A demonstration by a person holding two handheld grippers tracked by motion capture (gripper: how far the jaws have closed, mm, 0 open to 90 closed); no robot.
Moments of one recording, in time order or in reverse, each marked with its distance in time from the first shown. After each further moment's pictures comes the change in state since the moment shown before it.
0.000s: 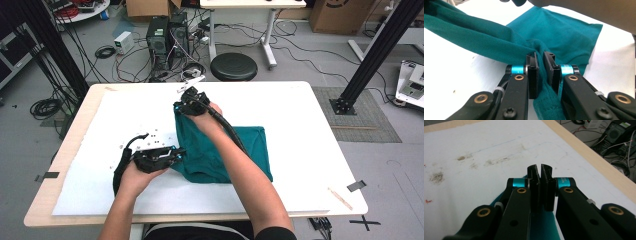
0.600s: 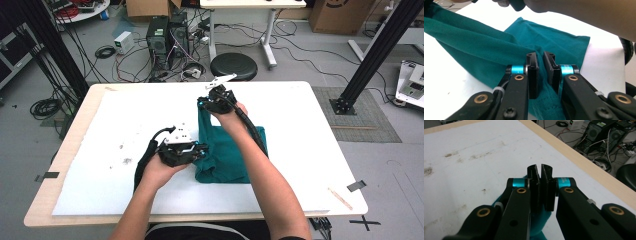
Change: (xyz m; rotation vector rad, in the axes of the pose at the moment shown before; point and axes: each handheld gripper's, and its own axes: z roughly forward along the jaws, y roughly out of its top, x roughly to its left) left arm -0.026 0.044 0.041 0.027 -0.059 0.075; right arm -0.033 -0.033 -0.059 -0.049 -0.080 0.061
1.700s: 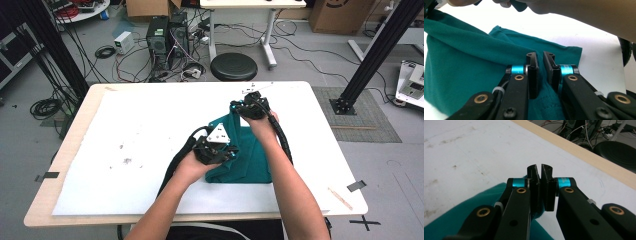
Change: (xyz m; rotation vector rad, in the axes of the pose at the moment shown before) left arm -0.028 0.035 0.071 0.076 -0.072 0.068; right arm -0.051 -0.066 -0.052 0.008 -0.102 0.120
